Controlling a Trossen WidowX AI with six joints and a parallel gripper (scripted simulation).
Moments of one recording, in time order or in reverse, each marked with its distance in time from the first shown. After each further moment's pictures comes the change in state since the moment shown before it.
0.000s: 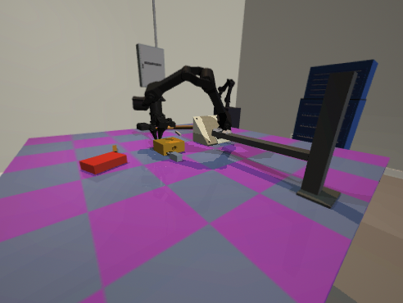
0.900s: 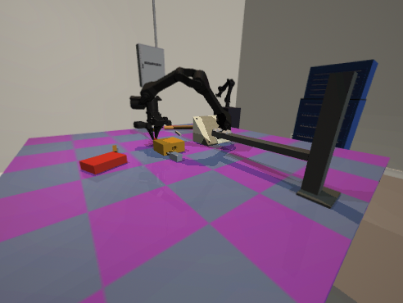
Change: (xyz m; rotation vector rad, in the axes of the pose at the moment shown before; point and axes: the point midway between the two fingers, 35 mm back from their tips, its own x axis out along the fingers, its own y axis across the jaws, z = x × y) arm -0.002 0.001 -0.044 0.002 0.000 -0.004
